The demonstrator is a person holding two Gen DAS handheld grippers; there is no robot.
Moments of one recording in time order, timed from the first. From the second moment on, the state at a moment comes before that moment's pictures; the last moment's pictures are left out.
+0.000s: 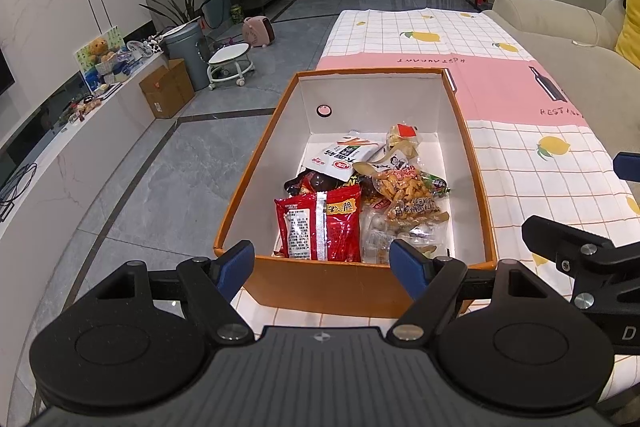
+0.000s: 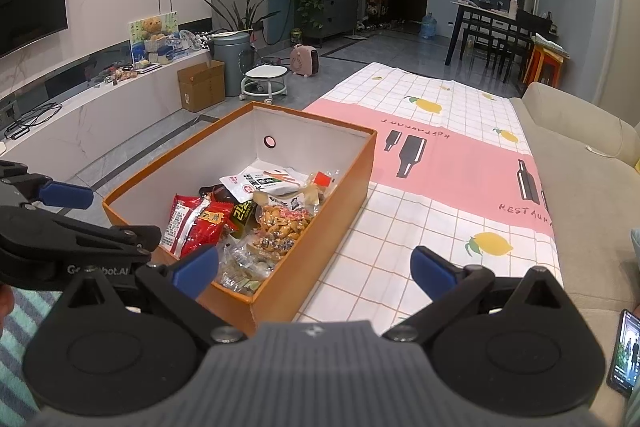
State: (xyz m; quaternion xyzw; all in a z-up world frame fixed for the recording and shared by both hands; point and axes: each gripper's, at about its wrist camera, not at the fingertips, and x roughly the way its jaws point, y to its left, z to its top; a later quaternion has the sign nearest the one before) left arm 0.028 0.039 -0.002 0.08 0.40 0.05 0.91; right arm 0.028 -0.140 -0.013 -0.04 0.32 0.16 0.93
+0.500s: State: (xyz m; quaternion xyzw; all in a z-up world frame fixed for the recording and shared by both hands) left arm 0.028 0.039 -0.003 0.09 0.40 0.05 0.91; right arm 0.029 -0.139 -0.015 -0.04 0.32 0.16 0.93
